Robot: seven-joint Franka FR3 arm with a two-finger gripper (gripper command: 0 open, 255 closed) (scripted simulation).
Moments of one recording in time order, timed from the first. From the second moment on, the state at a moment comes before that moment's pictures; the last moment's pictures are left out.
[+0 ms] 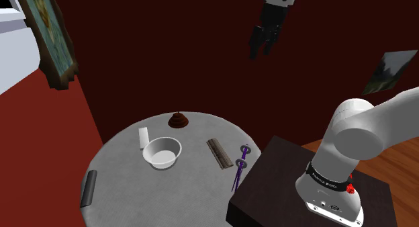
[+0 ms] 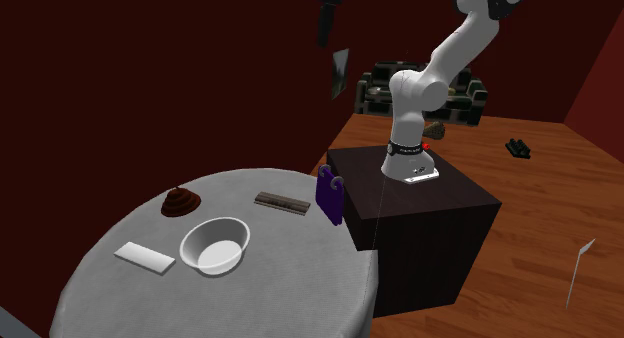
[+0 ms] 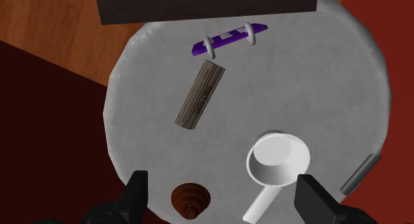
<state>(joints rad) 0.01 -0.80 0.01 -2.30 -0.04 1.66 0.14</state>
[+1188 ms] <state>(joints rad) 0.07 -0.78 0.20 -2.76 0.00 2.01 0.32</state>
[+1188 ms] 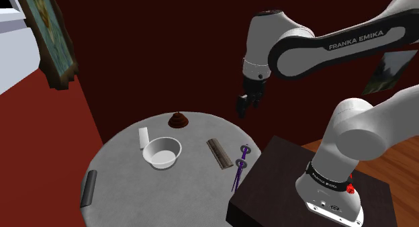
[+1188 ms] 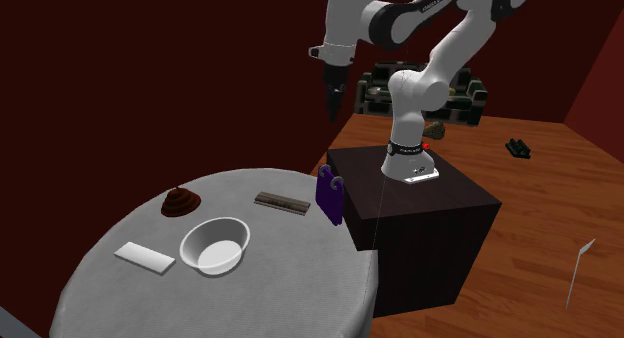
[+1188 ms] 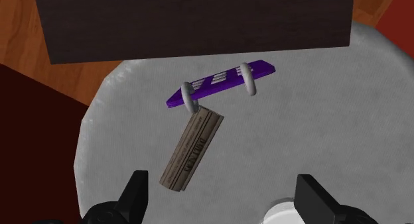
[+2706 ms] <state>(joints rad) -0.10 -0.07 0.55 -2.93 -0.32 2.70 0.86</state>
